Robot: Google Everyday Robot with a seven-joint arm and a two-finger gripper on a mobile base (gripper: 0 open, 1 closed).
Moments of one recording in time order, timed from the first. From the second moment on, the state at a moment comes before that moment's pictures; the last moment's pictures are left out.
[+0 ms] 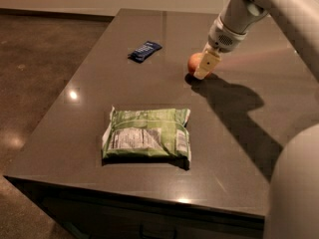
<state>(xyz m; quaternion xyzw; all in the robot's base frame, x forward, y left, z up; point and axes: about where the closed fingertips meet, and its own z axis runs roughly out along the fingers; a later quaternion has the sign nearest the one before) 0.679 -0.142 0.874 -0.56 0.80 0.06 0.20</state>
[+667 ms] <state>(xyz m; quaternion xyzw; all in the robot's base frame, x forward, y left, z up) 0.638 -0.104 0.890 -0.68 0.71 0.07 0.20</state>
